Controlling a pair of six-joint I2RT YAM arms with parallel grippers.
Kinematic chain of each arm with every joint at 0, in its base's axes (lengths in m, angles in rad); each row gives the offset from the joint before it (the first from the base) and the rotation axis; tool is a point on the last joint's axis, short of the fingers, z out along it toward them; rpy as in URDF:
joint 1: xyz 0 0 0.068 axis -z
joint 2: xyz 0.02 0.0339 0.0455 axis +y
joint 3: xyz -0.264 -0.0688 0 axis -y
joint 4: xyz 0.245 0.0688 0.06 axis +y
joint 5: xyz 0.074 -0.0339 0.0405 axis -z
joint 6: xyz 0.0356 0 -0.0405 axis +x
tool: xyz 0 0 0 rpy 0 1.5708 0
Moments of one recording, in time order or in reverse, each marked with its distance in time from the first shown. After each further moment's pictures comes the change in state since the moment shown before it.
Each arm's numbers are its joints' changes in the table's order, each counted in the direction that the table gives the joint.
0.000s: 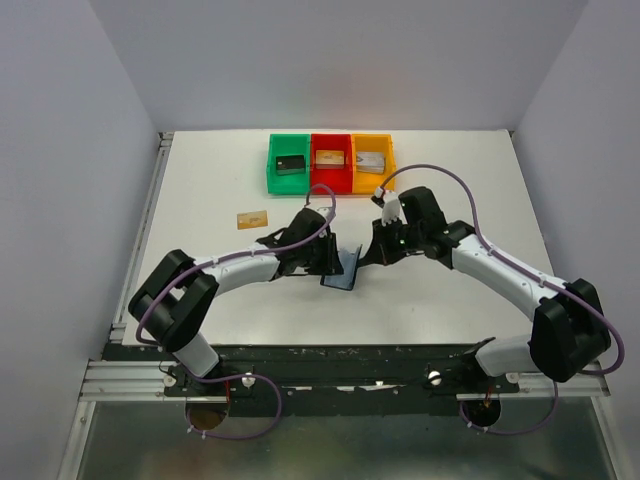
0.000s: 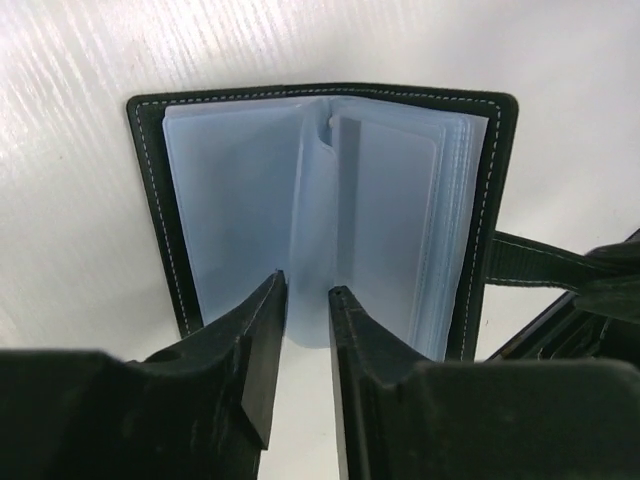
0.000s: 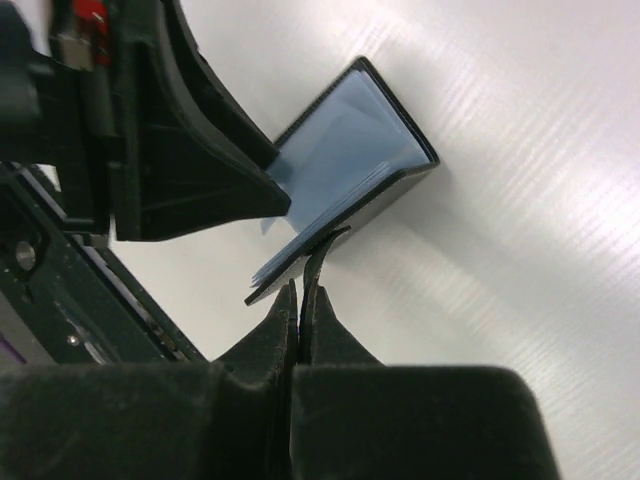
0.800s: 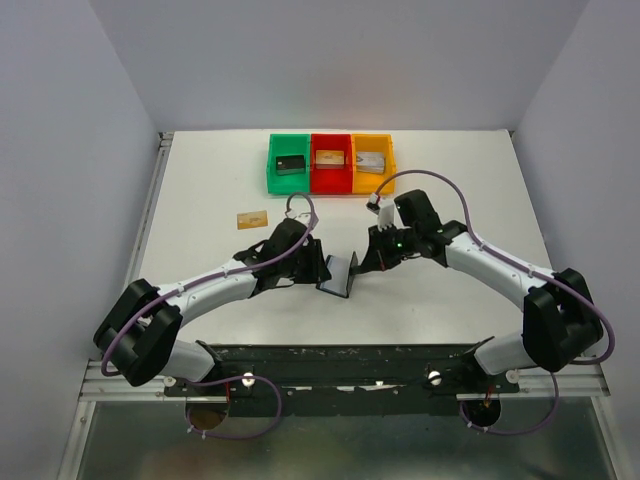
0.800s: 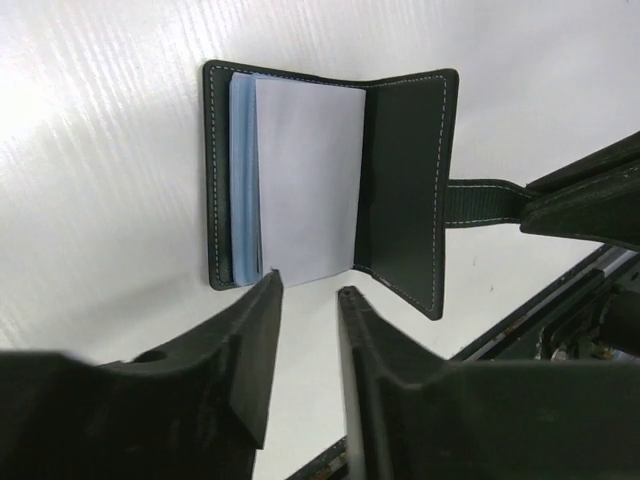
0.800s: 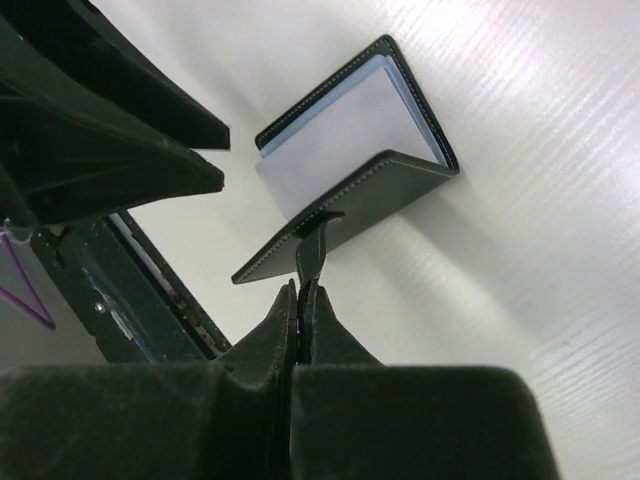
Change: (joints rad) left arm 0.000 -0.242 -0.159 0.037 -0.062 -0.035; right arm 0.001 0.070 0.012 0.000 -0.144 -0.003
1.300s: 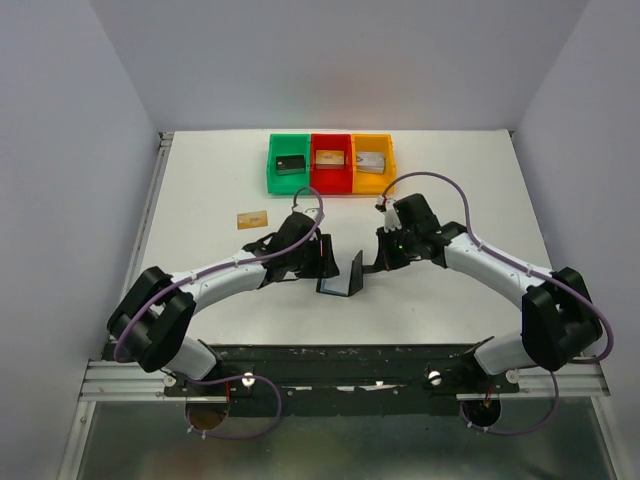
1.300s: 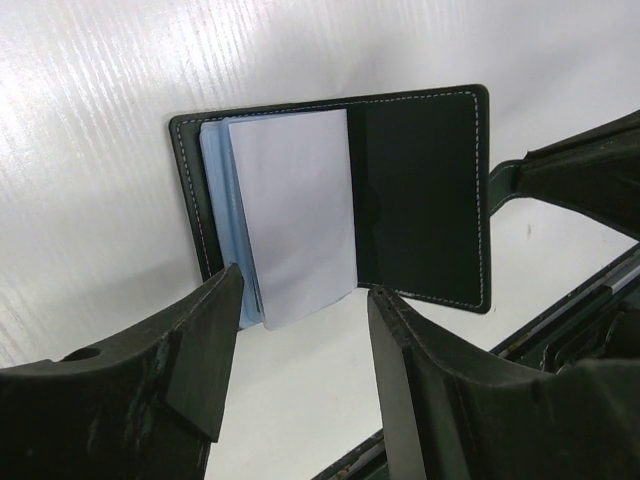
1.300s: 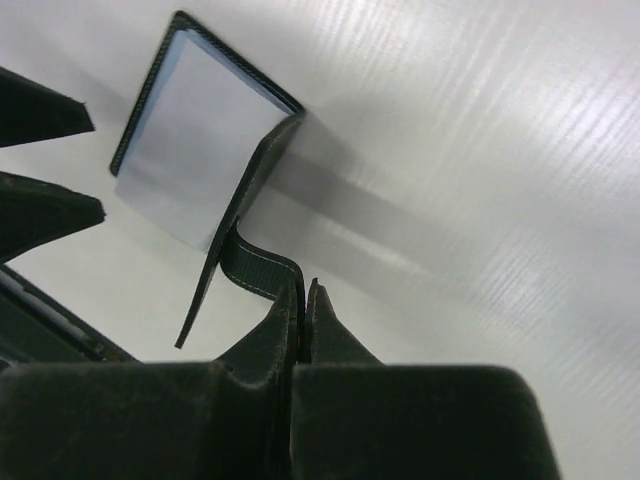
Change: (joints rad) left arm 0.000 0.089 0.081 0.026 -0.014 0.008; right arm 0.000 0.000 -0.020 0.050 0.253 0.037
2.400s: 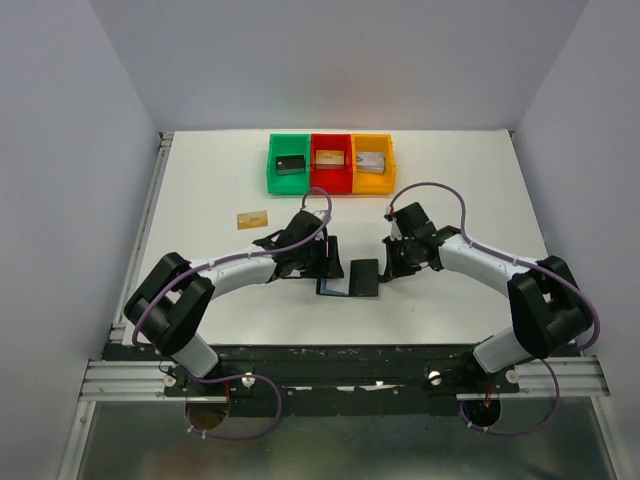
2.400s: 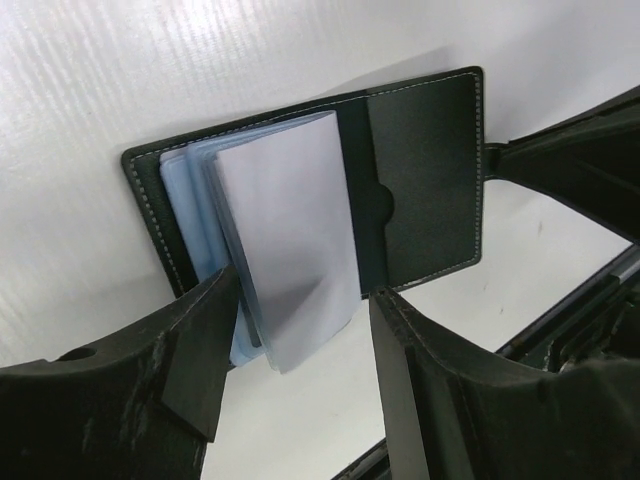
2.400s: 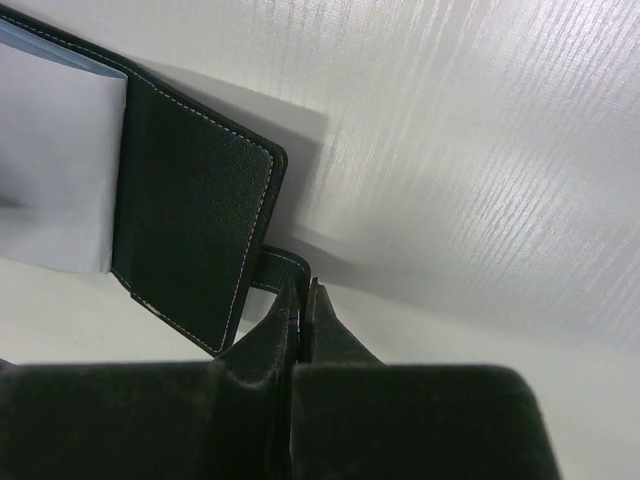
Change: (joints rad) left arm -0.005 0.119 0.042 -0.011 0.052 0.010; right arm 0.026 0.077 -0.056 0.018 0.145 0.101
